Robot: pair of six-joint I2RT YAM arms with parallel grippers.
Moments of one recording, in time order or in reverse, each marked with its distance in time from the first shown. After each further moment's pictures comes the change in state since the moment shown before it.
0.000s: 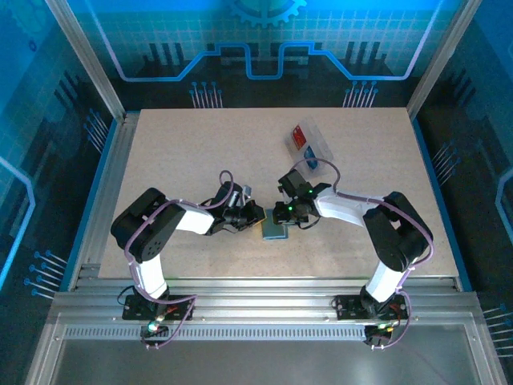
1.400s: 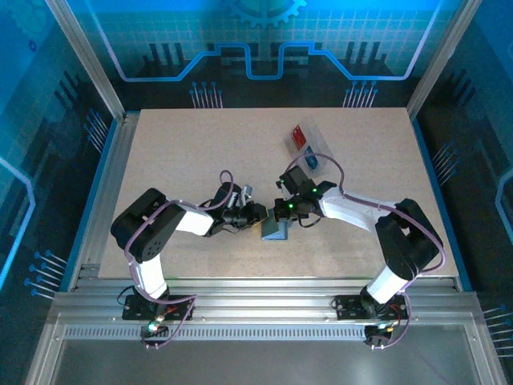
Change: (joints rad) left arm 0.000 -0.002 -0.023 0.077 0.039 -0.002; right arm 0.016 -0.089 0.021 -0.029 -0.005 -0.070
